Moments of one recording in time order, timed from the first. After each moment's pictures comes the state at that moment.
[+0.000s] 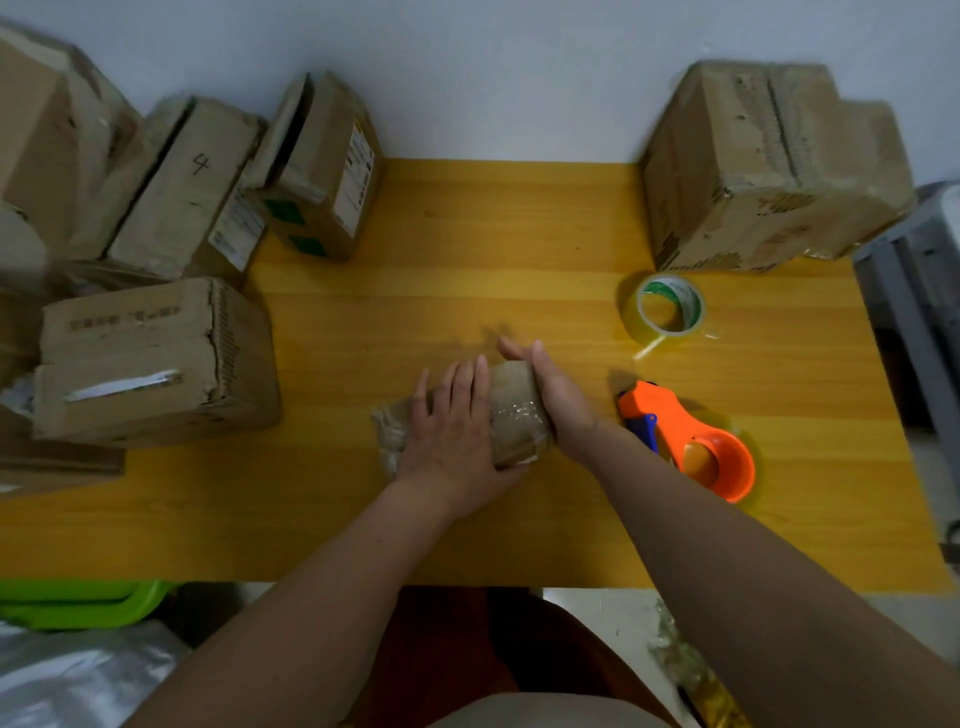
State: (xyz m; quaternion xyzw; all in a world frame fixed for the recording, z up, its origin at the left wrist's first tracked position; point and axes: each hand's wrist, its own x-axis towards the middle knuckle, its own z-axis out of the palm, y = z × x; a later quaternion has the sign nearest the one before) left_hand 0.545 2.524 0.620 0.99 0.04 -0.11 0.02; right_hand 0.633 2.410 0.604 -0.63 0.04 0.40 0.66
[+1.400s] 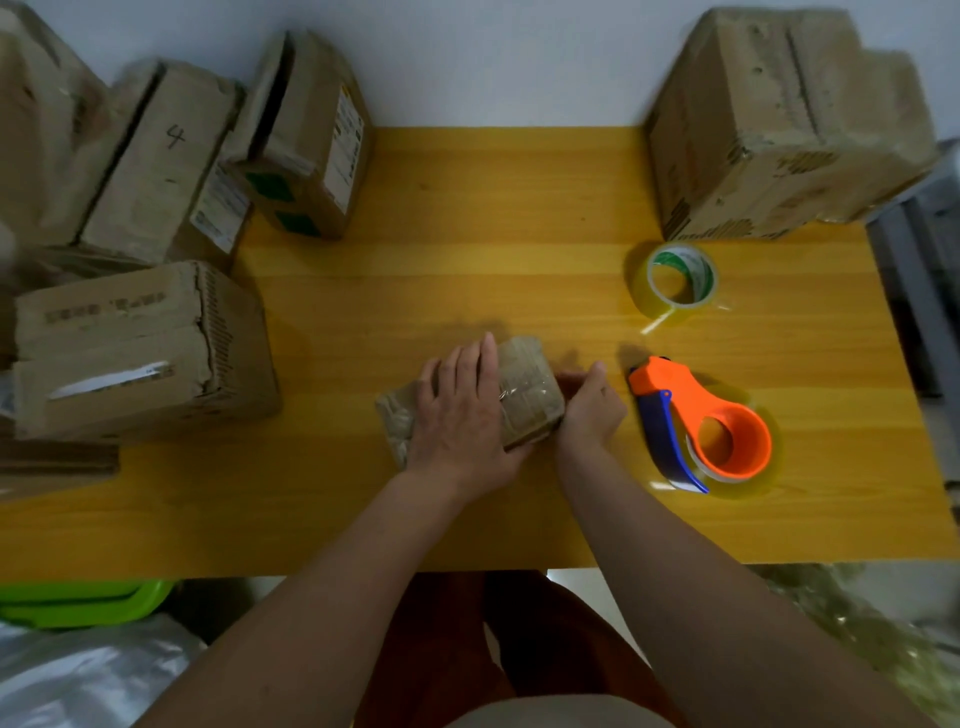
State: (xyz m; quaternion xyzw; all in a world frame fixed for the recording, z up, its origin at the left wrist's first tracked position) left_hand 0.544 2.527 0.618 0.99 0.04 -0.09 0.07; right_hand 0.609 2.419 0.574 -0.65 0.40 0.02 0.64
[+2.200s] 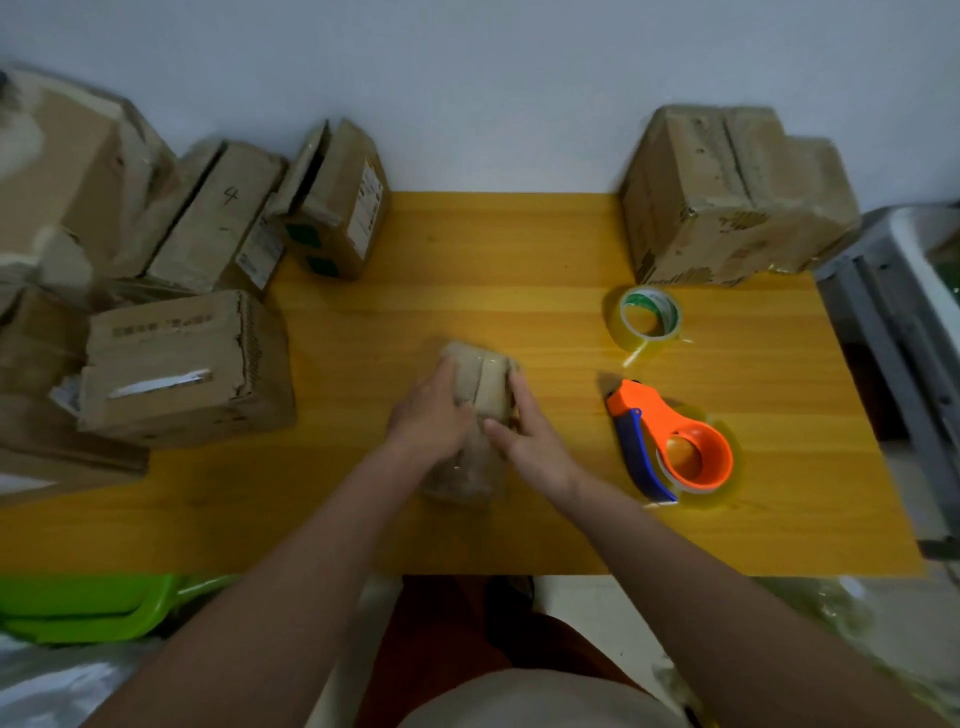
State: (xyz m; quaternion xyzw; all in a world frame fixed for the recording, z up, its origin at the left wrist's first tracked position) left_hand 0.555 2.548 0.666 0.91 0.23 -0.21 0.28; right_hand 0.568 2.410 0.629 -0.78 -0.05 0.31 0.54
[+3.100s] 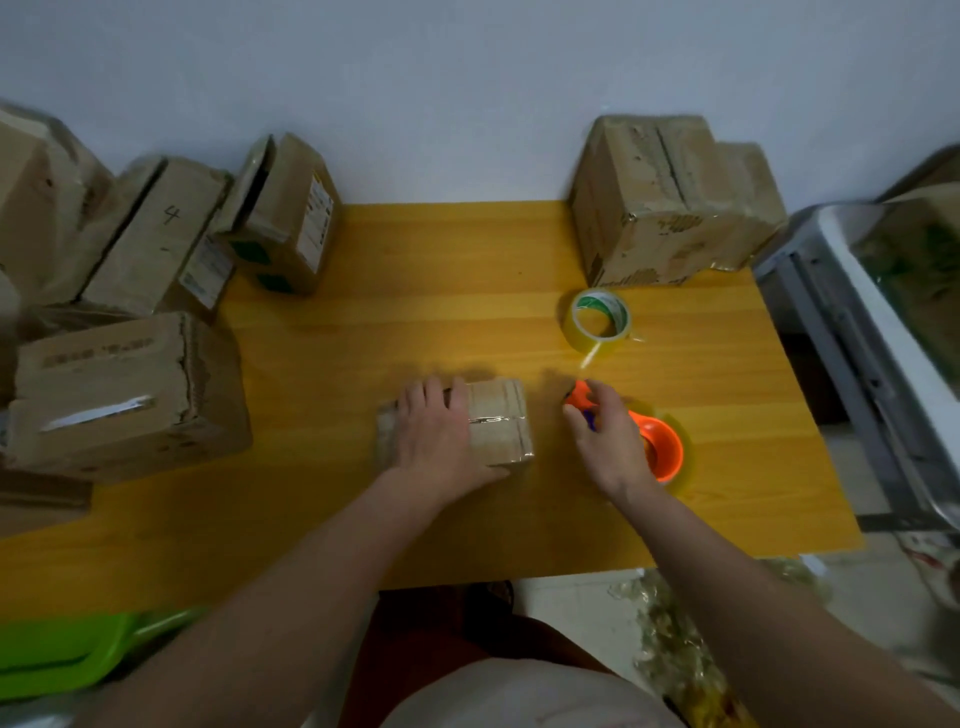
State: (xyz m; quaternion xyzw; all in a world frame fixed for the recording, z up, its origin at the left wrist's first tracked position) left_hand 0.554 2.496 0.653 0.98 0.05 -0.16 0.03; right_hand 0.591 2.309 0.635 -0.91 0.05 0.14 0.39
